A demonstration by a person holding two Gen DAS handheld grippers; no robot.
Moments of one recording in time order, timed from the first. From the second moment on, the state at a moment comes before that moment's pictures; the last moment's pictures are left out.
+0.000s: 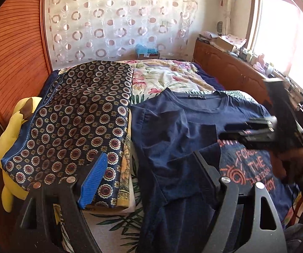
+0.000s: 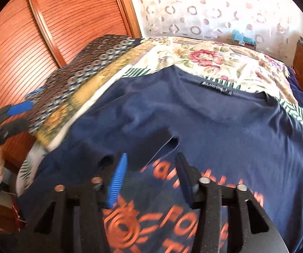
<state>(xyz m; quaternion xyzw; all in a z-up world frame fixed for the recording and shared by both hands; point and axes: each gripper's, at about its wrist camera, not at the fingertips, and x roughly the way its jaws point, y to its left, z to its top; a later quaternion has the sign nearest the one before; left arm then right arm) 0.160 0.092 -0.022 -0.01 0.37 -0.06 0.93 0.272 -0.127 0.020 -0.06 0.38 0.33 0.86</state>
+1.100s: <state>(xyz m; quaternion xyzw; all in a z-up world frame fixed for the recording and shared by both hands) 0.202 0.004 -0.069 0.02 0.42 -0.10 0.90 0.298 -0.190 0.012 -0.02 0.35 0.26 0.90</state>
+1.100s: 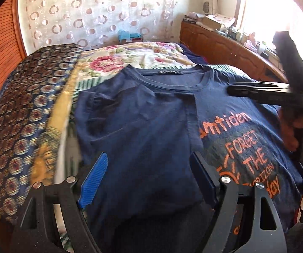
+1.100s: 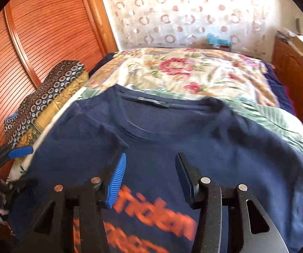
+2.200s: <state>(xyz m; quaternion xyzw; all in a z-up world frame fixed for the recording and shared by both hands) 0.226 -0.044 -0.099 0.06 0.45 -0.11 0.89 0.214 -0.359 -0.012 0.07 0.39 0.02 0.92</state>
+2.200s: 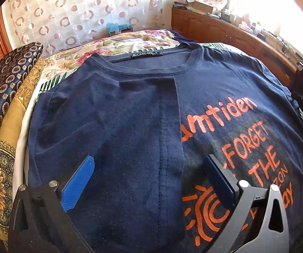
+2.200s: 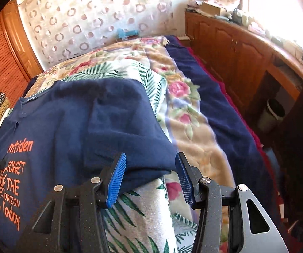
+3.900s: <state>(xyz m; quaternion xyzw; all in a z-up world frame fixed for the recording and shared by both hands) 0.243 -0.113 -0.013 -0.01 0.33 -0.22 0.92 0.163 -0.321 0.038 0.01 0.36 0.14 0.92</state>
